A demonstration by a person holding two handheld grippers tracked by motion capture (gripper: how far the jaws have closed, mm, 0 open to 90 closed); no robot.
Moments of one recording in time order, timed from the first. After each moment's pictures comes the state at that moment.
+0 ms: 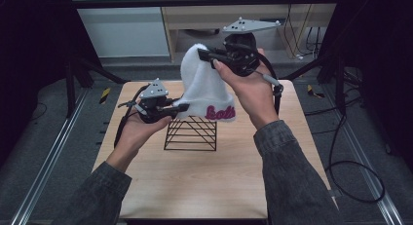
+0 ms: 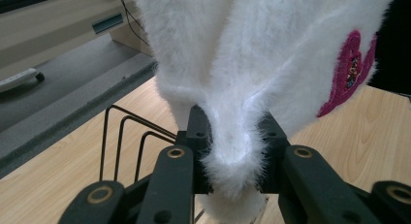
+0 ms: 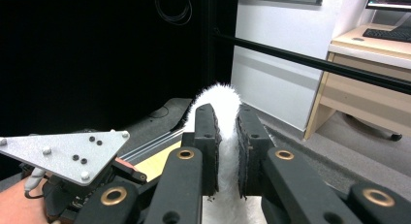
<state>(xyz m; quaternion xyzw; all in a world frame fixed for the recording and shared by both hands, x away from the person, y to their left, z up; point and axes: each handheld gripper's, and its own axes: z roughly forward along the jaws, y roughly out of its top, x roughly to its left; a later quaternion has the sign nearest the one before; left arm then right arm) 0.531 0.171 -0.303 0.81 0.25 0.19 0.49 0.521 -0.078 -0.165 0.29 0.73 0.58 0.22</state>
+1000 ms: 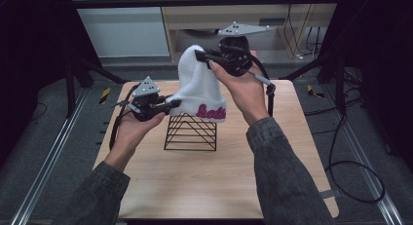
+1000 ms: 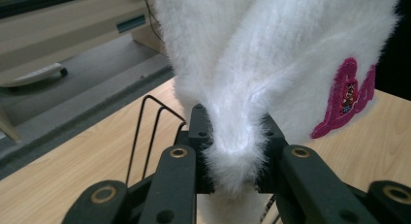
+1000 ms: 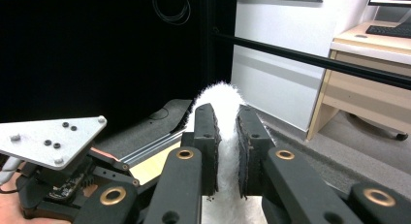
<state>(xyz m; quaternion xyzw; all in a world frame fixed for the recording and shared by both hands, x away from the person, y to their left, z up) 0.538 0.190 -0.307 0.79 0.28 0.21 0.49 0.545 -0.069 -0.185 0.29 0.73 0.58 0.22</state>
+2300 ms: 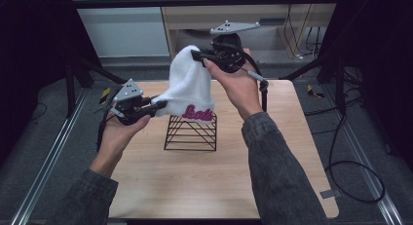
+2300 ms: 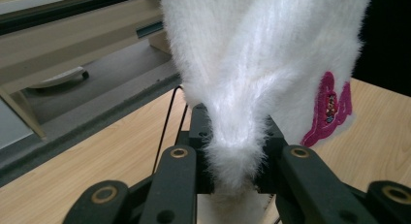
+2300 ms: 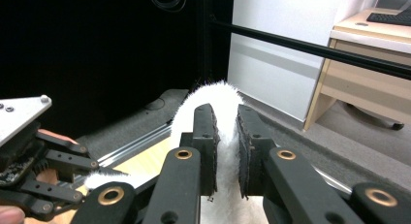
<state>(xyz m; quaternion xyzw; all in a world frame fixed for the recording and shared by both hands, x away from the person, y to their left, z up) 0.523 0.224 -0.302 0.78 0.29 0.24 0.49 0.560 -0.057 -0.188 0.30 0.74 0.56 0.22</state>
